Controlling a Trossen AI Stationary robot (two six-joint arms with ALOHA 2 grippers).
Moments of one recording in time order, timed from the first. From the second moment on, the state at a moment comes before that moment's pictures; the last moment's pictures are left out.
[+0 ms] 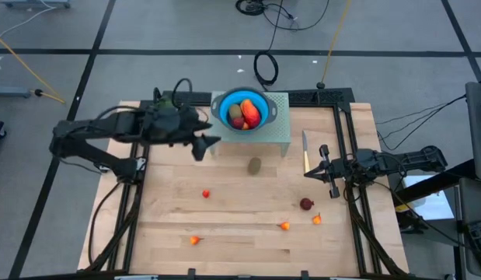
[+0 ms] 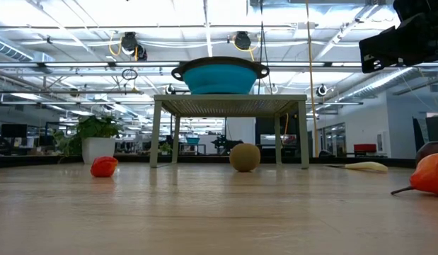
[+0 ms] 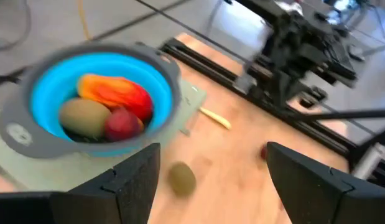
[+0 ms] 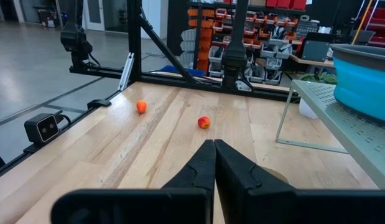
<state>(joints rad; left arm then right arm) -0.02 1.23 1.43 -0.69 -0.29 -0.49 0.15 0.18 0.16 -0.05 -0.03 -0.07</state>
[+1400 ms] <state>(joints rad) -0.15 1.11 0.95 -0.33 -0.32 -0.53 0.15 0.18 0.16 0.09 -0.03 0.09</state>
